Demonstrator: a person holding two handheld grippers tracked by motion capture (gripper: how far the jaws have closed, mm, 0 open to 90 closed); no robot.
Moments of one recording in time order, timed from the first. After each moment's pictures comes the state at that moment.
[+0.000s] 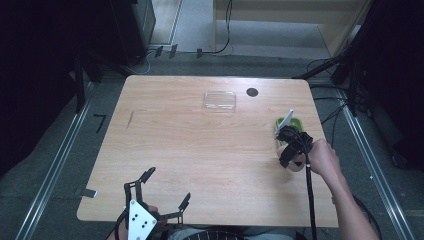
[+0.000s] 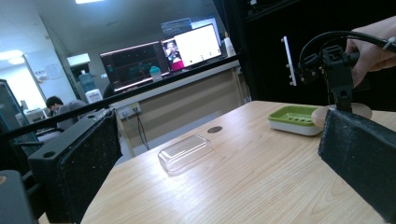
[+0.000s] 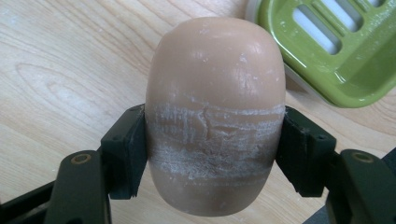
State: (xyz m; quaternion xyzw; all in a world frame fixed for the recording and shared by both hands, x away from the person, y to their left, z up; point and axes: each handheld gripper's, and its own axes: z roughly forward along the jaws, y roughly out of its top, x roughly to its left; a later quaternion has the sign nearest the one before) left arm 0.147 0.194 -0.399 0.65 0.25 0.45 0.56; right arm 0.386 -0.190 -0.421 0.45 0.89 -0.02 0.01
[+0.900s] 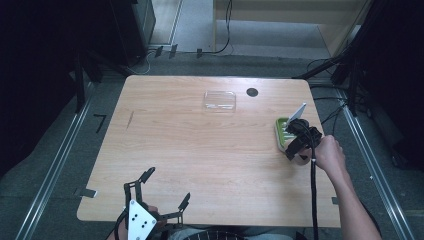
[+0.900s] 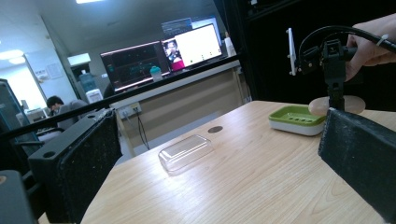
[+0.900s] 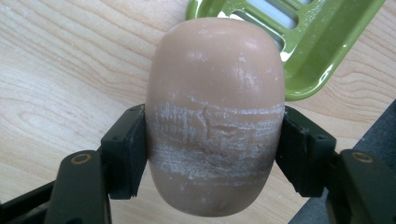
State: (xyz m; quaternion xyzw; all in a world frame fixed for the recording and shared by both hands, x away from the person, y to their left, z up) left arm 0.147 0.195 -0.400 0.65 0.25 0.45 0.56; right arm 0.400 -0.214 -0.415 0.51 0.86 0.01 0.03
